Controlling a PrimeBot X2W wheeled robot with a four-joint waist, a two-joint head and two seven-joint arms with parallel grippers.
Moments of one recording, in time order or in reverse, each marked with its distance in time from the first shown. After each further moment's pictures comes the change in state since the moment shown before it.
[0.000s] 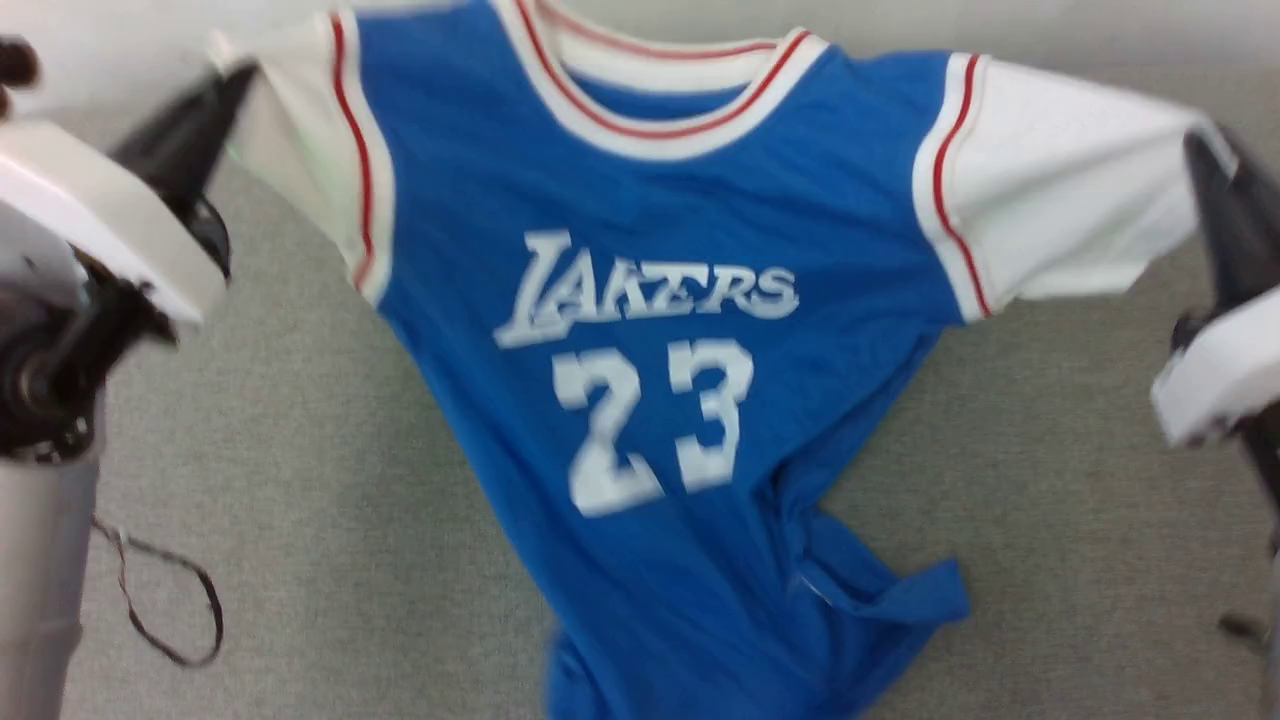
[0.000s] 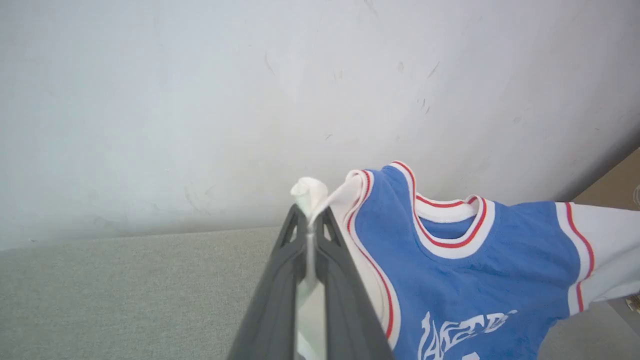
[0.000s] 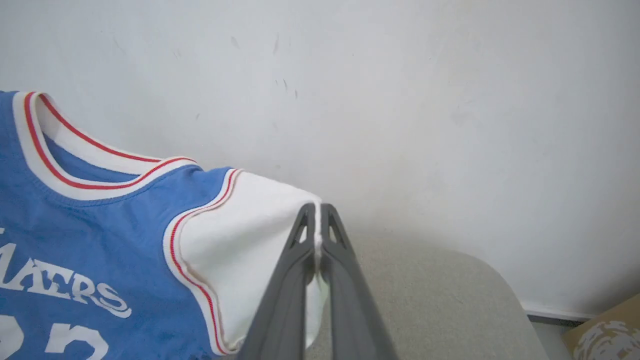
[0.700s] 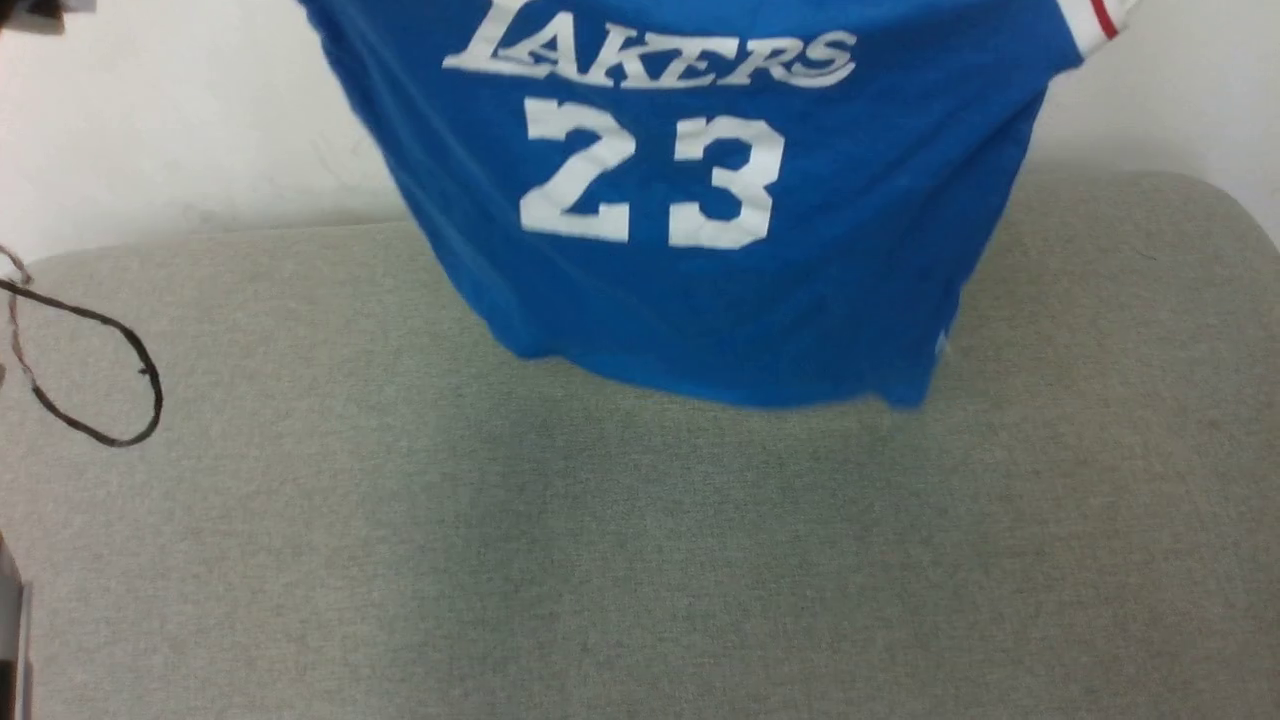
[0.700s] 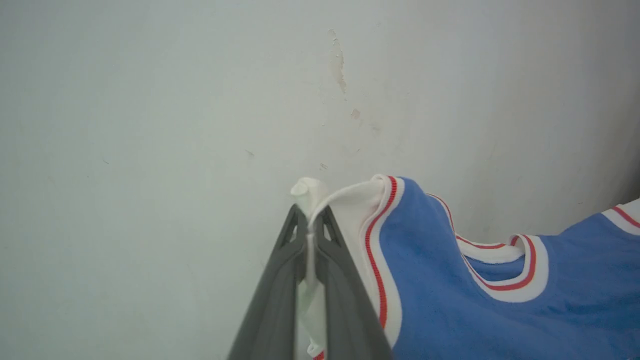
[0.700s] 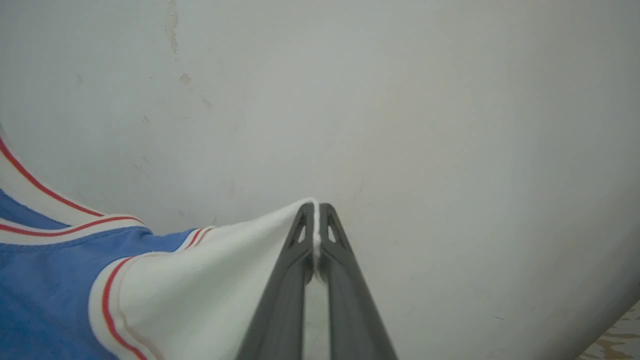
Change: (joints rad) left arm -0.500 -0.019 -0.109 0.144 0.171 0.100 0.127; right arm -0.722 -0.207 0.175 0.432 0.078 0.000 0.112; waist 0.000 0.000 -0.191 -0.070
